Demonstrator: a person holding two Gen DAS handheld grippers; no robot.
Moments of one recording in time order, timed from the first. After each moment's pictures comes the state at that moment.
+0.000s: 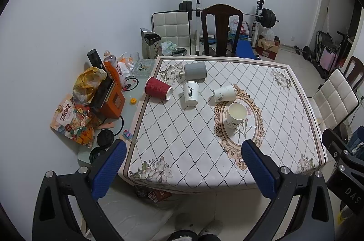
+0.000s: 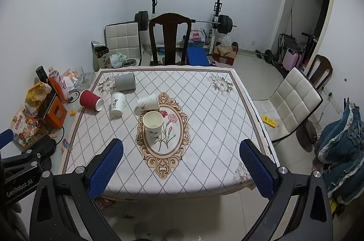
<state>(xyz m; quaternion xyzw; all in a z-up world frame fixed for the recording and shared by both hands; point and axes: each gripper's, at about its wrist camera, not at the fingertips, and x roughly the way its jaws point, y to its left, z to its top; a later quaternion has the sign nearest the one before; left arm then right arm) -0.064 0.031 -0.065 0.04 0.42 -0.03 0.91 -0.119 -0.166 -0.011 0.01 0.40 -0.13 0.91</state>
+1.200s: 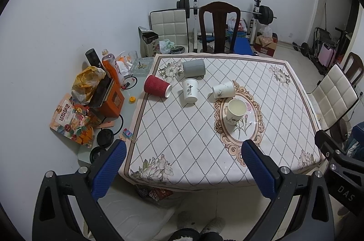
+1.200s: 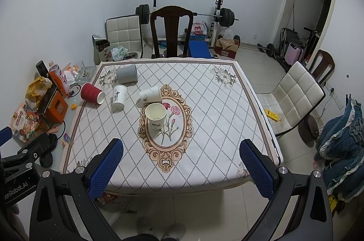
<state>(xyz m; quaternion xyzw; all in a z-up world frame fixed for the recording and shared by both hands) -0.066 0.036 -0.068 0.05 0.42 -0.04 0.90 -0.119 -0.160 -0.027 0.02 0.42 -0.13 0.90</state>
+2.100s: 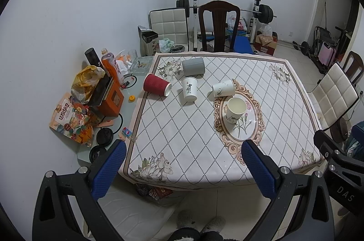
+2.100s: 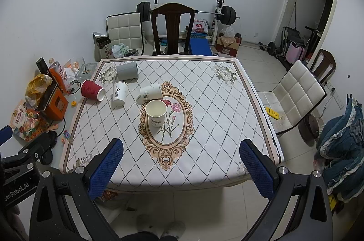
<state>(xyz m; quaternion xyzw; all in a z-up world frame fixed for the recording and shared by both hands) -0.068 0.037 -0.073 0.05 0.42 -0.04 0.90 -0.121 -0.160 -0.029 0.02 0.42 -0.13 0.90</state>
